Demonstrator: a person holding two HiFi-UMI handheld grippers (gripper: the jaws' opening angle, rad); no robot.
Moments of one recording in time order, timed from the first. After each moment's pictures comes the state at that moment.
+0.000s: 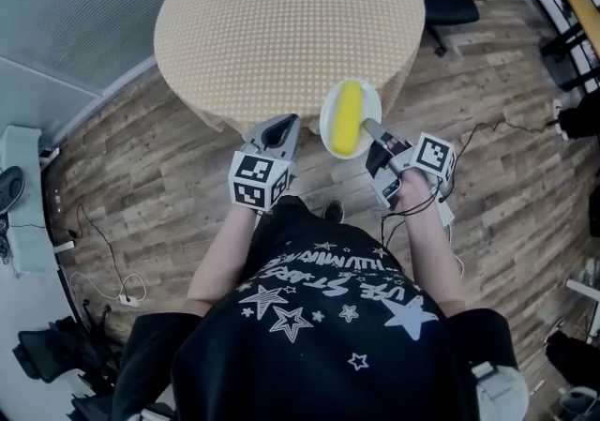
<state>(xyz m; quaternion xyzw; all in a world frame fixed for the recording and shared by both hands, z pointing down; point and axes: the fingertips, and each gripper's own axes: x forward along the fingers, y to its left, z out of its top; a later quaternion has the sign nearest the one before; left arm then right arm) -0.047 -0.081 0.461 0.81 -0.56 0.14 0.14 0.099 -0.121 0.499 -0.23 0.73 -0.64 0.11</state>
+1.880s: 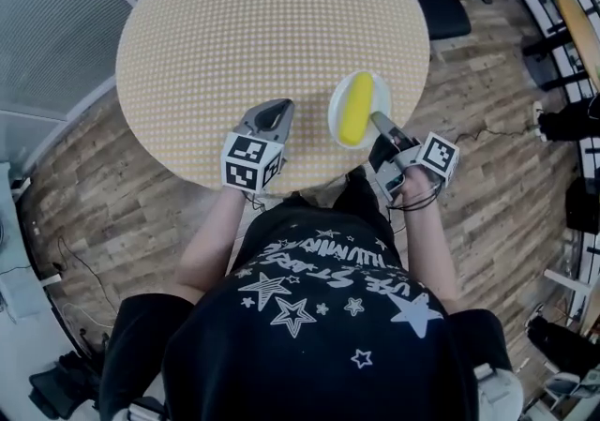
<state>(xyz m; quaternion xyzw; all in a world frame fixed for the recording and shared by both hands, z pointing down) -0.113 -0.290 0.493 0.83 -0.51 0.14 0.17 0.072 -0.310 0.515 -0.31 0.70 -0.63 0.14</state>
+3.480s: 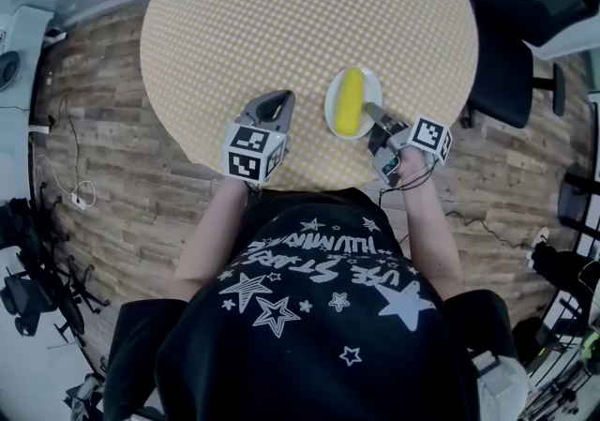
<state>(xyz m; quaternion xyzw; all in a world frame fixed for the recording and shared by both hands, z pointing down) -0.091 -0.354 0.530 0.65 -0.71 0.14 0.24 0.046 -0.461 0.607 -0.11 0.74 -0.65 -0.12</state>
